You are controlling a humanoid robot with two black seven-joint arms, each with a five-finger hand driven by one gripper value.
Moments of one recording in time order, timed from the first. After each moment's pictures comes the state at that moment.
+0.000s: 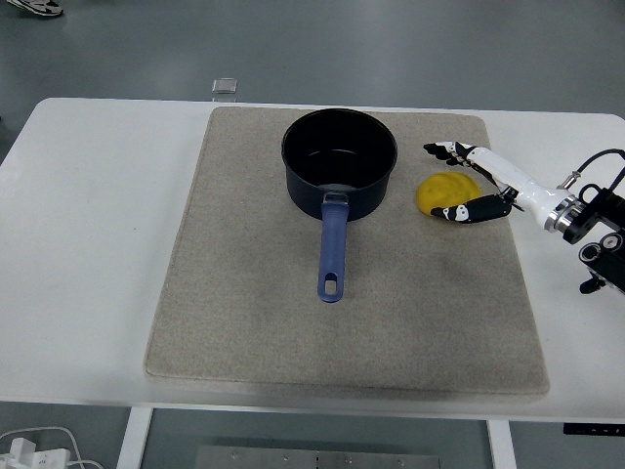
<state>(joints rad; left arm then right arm) -0.09 0.00 -0.05 -0.17 -0.06 -0.13 0.14 0.85 -0.43 0.35 0.76 -1.04 0.03 0.56</state>
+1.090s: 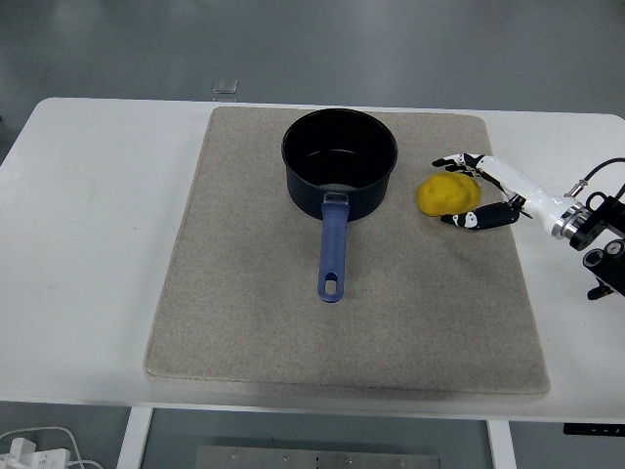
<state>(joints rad) -0.09 0.00 -0.05 -0.17 -0.05 -0.13 0.14 0.85 -0.39 0.31 0.66 -1.04 0.03 0.61</state>
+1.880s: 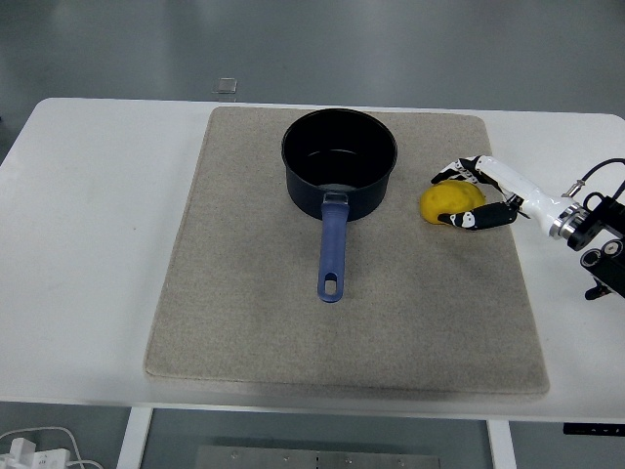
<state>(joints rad) -0.09 0.00 -0.05 -0.17 -0.05 -0.13 0.14 0.85 -0.39 0.31 0.66 -1.04 0.03 0.61</state>
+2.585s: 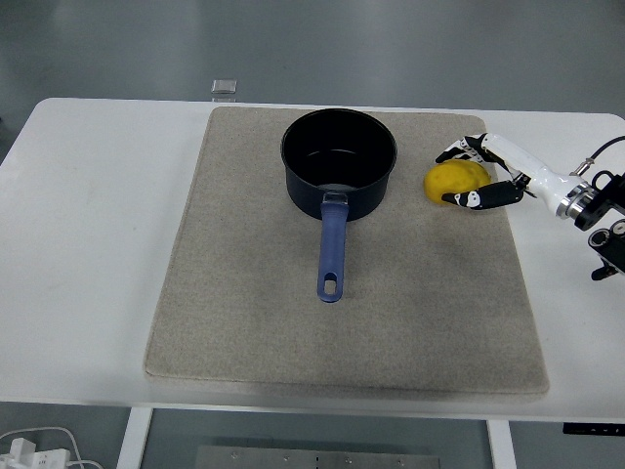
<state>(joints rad) -0.09 0.00 -0.05 -0.18 -0.05 -0.13 0.14 0.91 -0.41 0.31 0.66 -1.02 0.04 0.61</state>
